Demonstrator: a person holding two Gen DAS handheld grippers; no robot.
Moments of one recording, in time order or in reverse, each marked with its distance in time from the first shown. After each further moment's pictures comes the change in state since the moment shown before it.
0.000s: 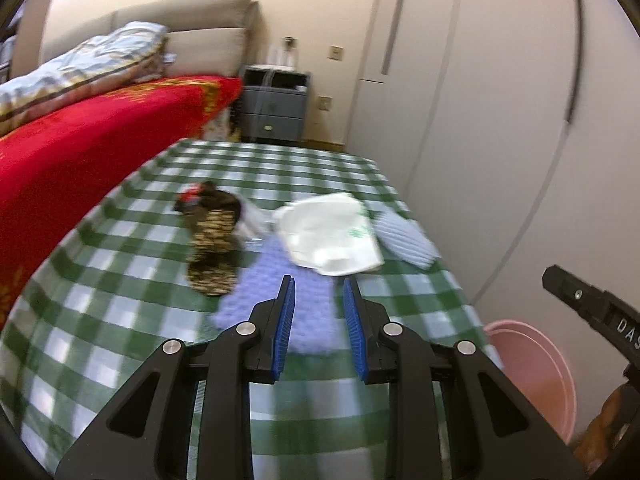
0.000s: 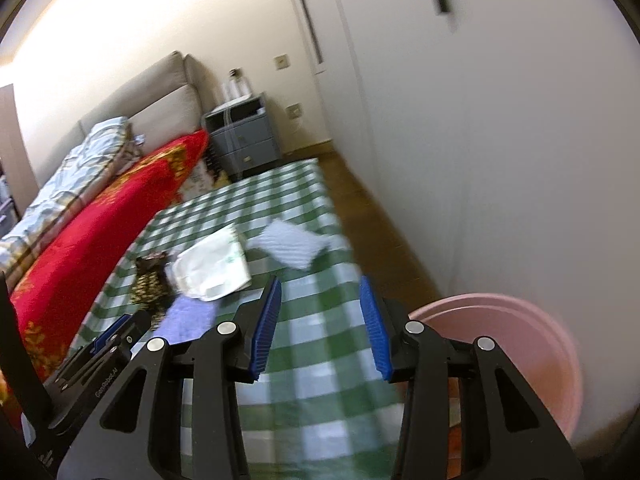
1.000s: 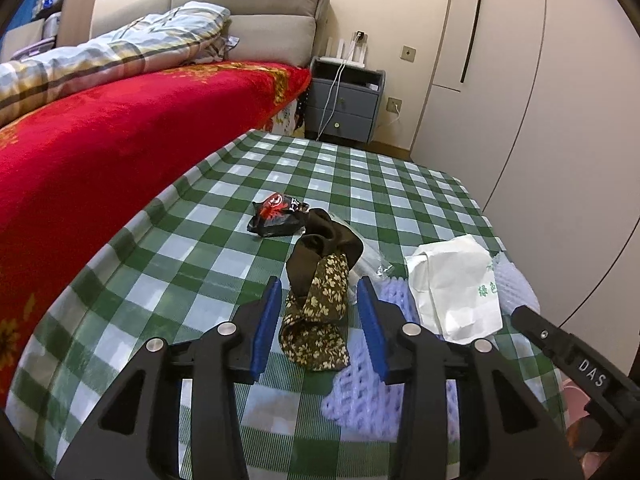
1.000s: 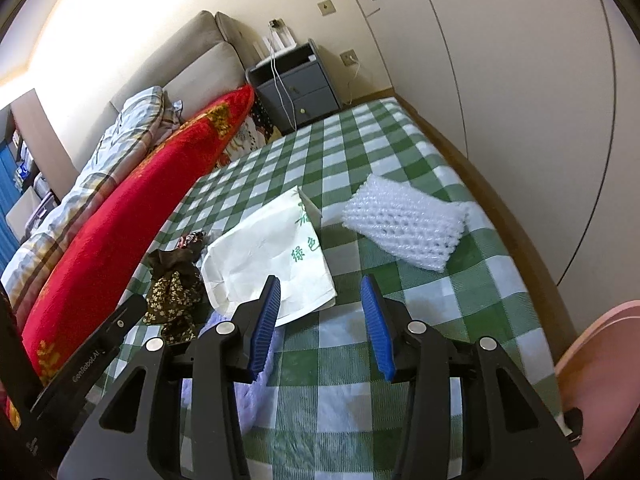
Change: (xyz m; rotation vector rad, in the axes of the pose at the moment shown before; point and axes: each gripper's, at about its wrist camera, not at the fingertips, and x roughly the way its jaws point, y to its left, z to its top) left arm 0.055 0.069 0.036 -0.102 0.022 0.159; right arm 0.143 0.049 0.003 0.035 0.175 0.217
